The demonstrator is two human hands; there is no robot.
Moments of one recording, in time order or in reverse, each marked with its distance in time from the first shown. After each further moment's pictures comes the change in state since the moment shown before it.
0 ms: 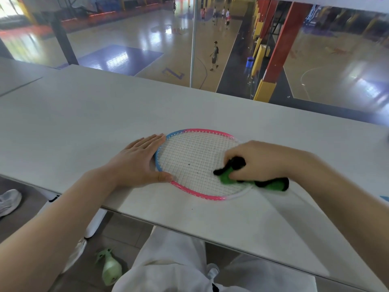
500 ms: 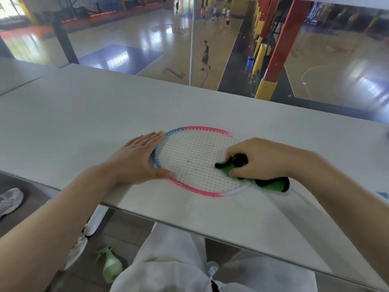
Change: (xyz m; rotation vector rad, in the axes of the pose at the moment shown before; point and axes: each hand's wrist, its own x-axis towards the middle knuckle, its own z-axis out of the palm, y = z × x) left_hand -0.001 0.003 -0.001 -0.024 0.011 -0.015; right_hand -0.007 0.008 0.005 0.036 0.049 -0.029
